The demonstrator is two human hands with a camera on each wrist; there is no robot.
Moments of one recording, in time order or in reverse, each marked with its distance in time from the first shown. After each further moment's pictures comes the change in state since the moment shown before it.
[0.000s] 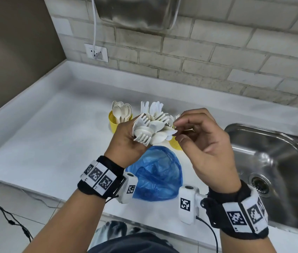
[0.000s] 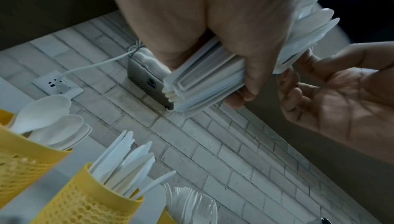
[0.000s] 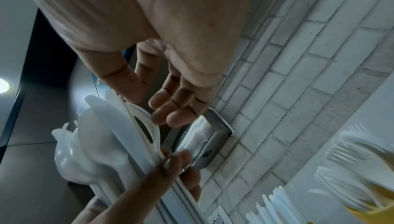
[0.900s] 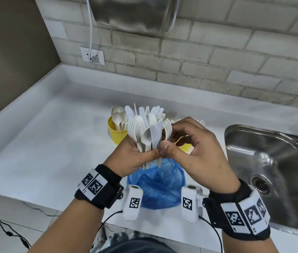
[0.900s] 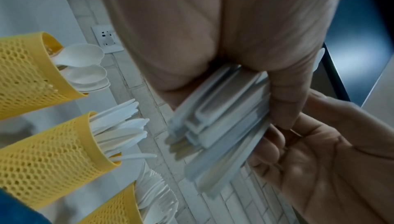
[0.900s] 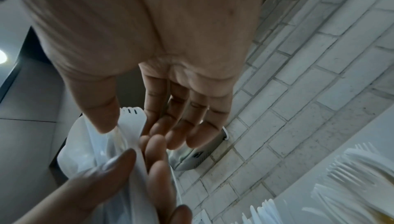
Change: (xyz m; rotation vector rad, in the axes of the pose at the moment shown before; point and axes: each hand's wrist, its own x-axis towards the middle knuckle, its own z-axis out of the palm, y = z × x) left_hand 0.007 -0.004 -0.016 -0.265 -0.207 -0.108; right_hand 0.021 0.001 0.009 -0.399 -0.107 0.151
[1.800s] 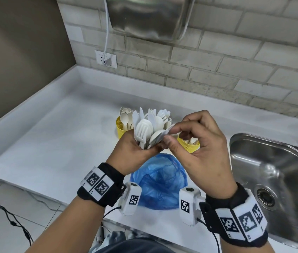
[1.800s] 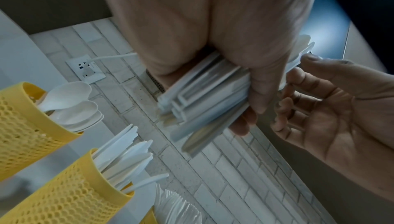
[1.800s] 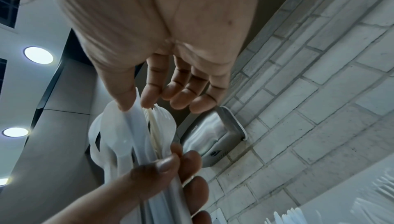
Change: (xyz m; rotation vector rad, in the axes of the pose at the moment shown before) left_hand -0.010 0.009 0.001 0.138 0.187 0.101; right_hand -0.003 -0.017 0.006 -0.002 0.188 -0.213
